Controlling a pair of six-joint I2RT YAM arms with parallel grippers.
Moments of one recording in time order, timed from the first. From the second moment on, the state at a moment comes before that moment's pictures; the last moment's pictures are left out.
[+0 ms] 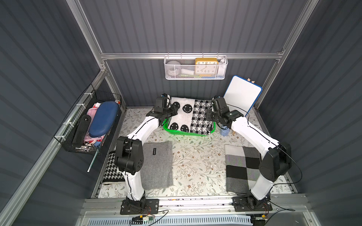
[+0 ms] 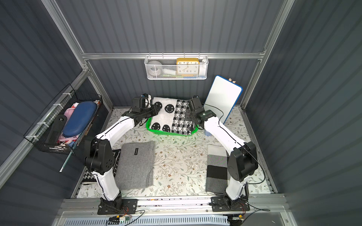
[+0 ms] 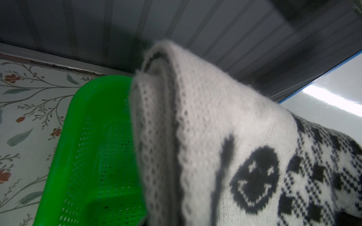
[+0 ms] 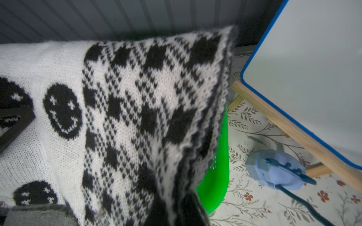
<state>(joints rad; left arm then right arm) -0.32 1.94 1.61 -0.22 0.26 -0.46 0.46 1.78 1.64 -0.58 0.18 0.44</state>
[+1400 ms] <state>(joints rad) -0.30 2.25 1.85 -0.31 0.17 -0.41 0.41 2.32 2.11 -0.75 0.21 0.34</state>
